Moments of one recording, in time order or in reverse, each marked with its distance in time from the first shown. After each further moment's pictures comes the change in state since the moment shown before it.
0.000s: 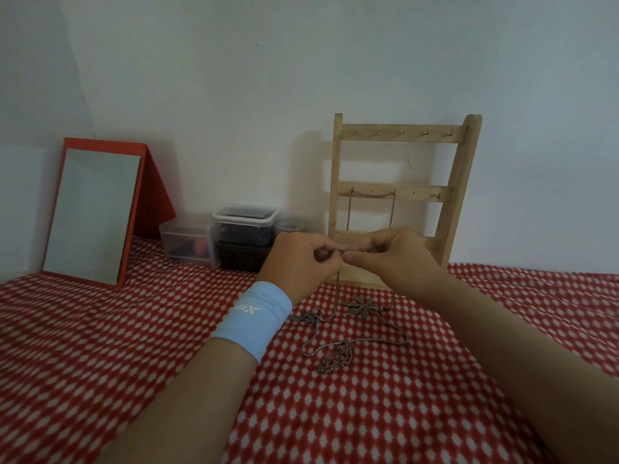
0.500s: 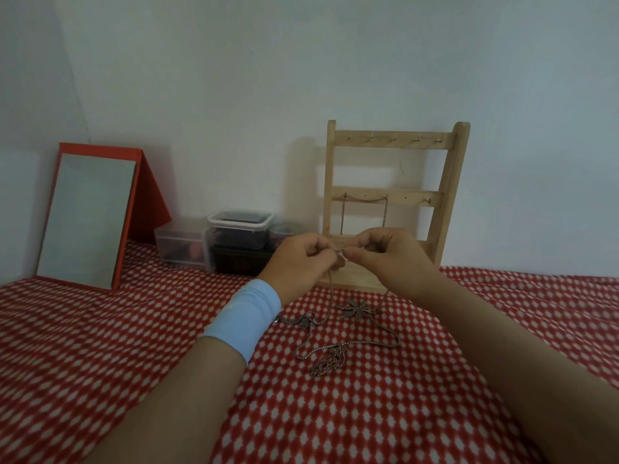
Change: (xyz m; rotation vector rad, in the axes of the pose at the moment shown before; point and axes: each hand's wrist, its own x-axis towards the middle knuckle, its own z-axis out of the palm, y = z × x) left_hand 0.007 0.009 -0.002 -0.421 -0.227 -0.376; right_hand 0.003 0.006 -0.007 -0.056 0.039 -0.061
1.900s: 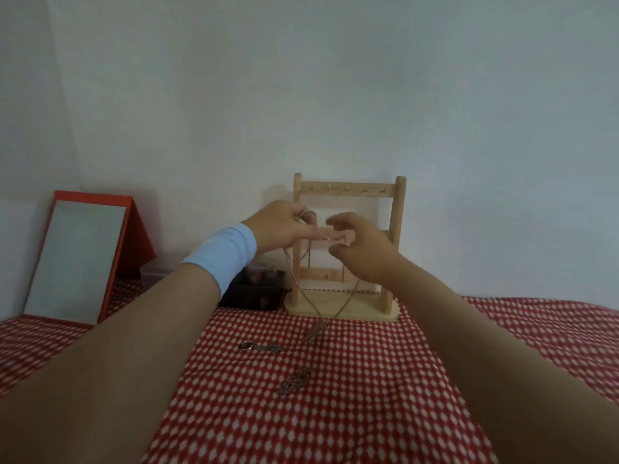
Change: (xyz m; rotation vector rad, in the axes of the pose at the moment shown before) left_hand 0.033 0.120 -0.032 0.258 -0.141 0.057; right_hand 0.015 -0.065 -0.052 -0.241 0.043 -0.015
